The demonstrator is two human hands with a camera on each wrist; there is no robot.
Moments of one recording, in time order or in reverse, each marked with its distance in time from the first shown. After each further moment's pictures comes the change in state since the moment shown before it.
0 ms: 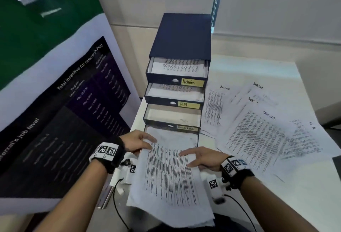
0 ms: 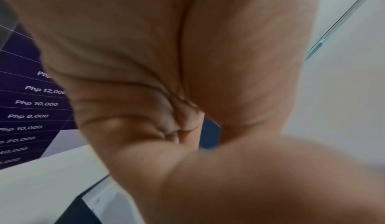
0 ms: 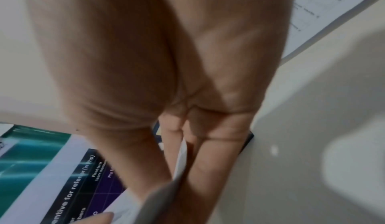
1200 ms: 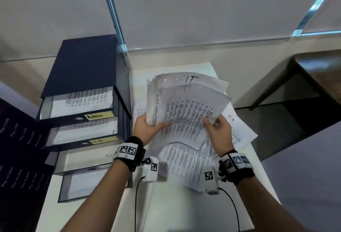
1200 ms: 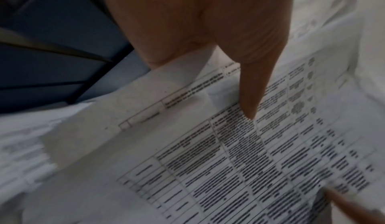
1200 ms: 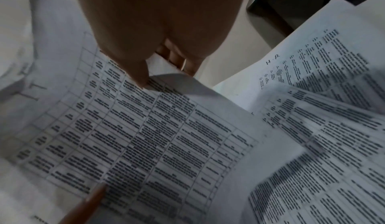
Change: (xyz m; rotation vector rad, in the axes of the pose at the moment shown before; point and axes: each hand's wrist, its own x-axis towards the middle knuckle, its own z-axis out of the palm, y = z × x) left_hand 0.142 0.279 0.147 -0.394 0.279 0.639; right_hand -0.168 0.094 -0.185 0.540 1.402 -0.507
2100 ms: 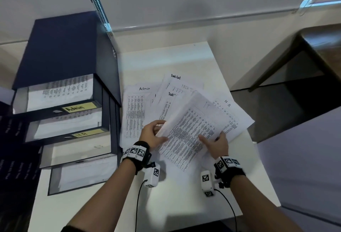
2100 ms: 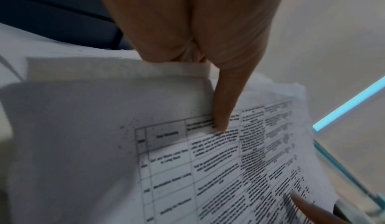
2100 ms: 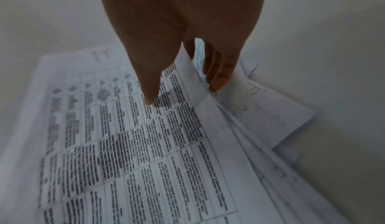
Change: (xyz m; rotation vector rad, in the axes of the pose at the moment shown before) left_hand 0.009 -0.106 0.059 0.215 -0.132 -0.216; right_hand -0.014 0.138 -0.058 -0.501 0.133 0.434
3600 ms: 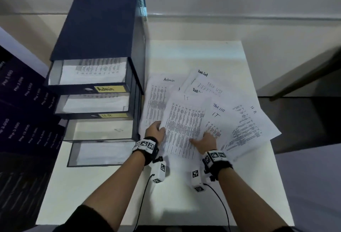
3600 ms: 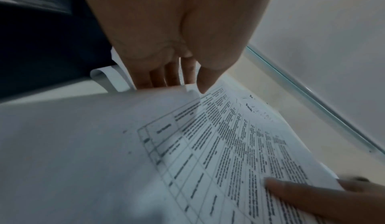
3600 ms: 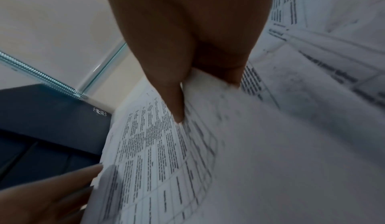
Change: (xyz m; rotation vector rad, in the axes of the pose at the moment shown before) left_hand -0.008 -0.039 -0.035 0.178 0.198 -0.327; right_hand -0.036 -0.069 0.085 -0.479 -0.353 -0.019
